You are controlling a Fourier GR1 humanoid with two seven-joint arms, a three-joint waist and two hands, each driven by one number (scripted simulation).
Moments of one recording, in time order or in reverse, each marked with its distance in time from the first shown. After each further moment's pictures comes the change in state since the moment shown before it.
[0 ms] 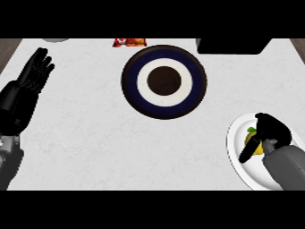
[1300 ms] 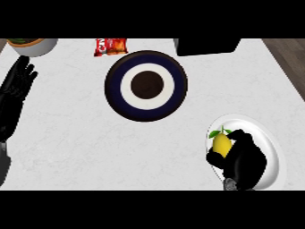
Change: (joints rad) left arm 0.066 0.021 0.066 0.017 -0.017 0.021 0.006; right arm 0.328 0.419 -0.022 -0.358 0.858 -0.461 0.141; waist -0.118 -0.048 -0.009
